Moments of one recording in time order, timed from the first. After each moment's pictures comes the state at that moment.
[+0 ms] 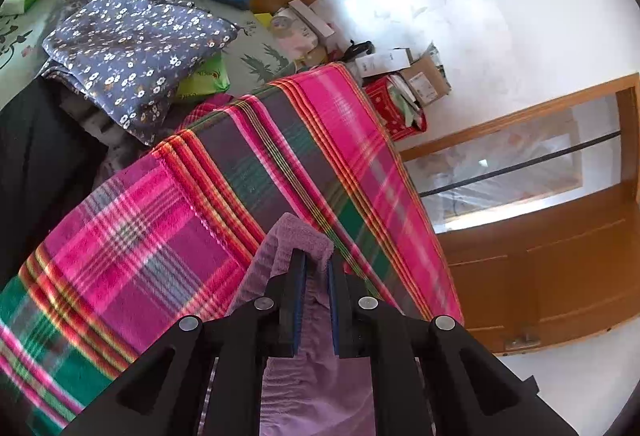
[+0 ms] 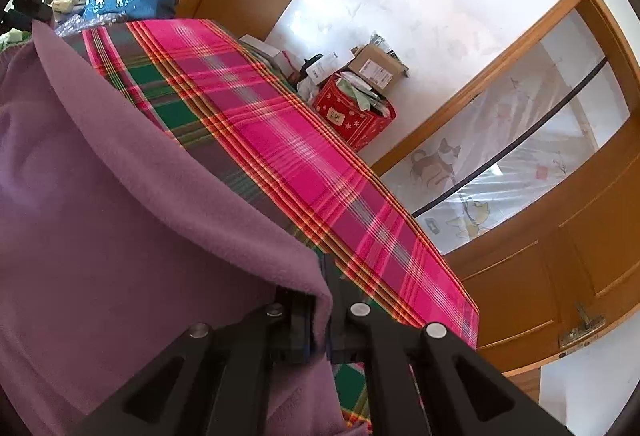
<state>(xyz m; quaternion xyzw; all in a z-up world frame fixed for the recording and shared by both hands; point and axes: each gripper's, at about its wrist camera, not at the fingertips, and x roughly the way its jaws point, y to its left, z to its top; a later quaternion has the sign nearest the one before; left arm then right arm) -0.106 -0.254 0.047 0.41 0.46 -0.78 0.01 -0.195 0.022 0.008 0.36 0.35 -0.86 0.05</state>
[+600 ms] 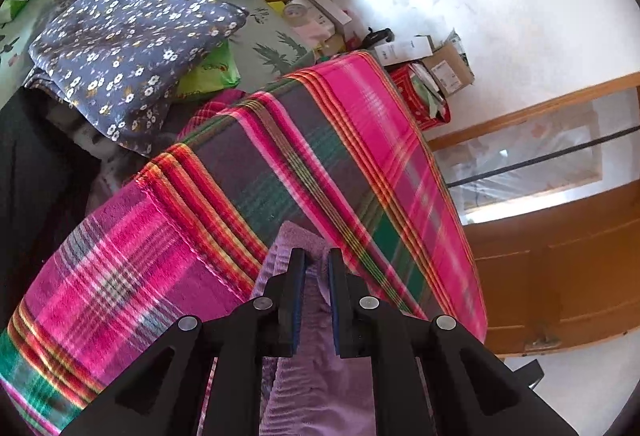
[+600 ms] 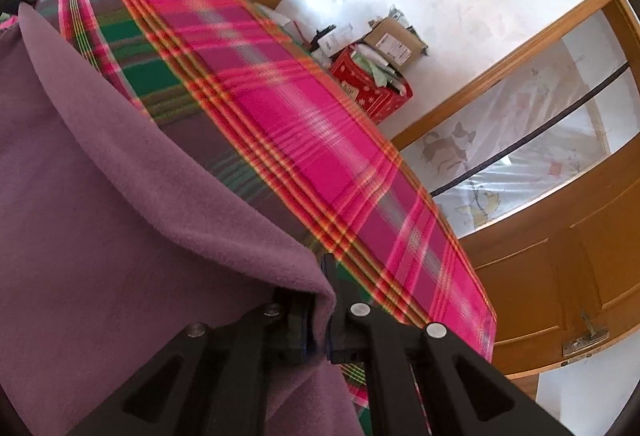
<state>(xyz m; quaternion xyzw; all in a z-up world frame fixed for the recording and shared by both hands) -0.144 -0.264 0.015 0.44 0.44 -0.78 0.03 -0.245 0.010 -0.041 0.40 0.37 -0.83 0.04</state>
